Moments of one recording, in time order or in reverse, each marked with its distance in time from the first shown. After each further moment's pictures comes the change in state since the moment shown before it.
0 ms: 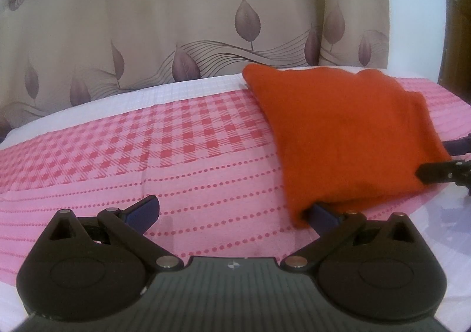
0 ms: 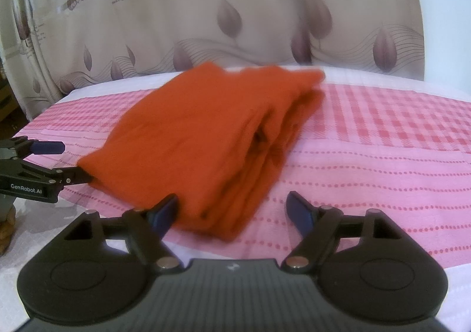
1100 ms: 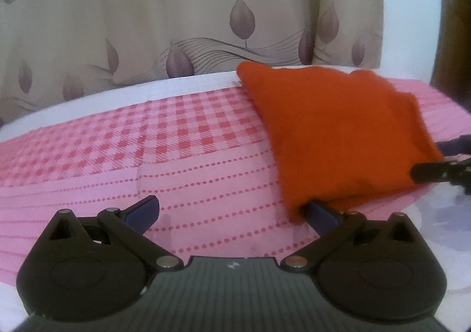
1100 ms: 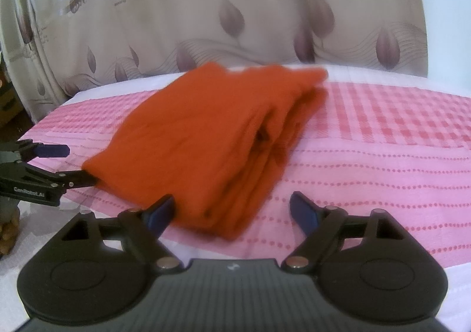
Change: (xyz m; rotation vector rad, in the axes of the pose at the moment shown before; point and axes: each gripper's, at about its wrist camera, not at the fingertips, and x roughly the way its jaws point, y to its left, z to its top) left arm -0.004 0.007 -0.003 -0.024 0.004 -0.068; right arm 0.000 -0.003 0.000 0.013 -0.001 0.023
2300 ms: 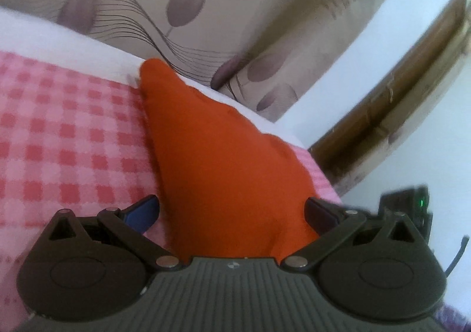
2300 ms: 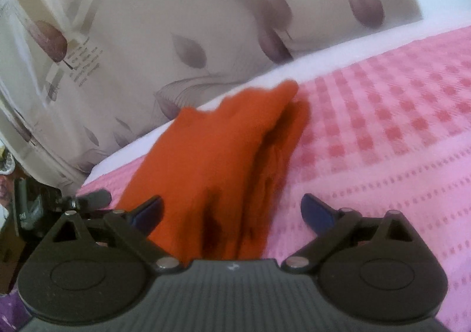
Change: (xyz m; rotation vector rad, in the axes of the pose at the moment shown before) left arm 0.114 0.025 0.061 -0.376 0.066 -0.715; right arm 0.047 -0.080 0.054 0.373 -0.015 0.222
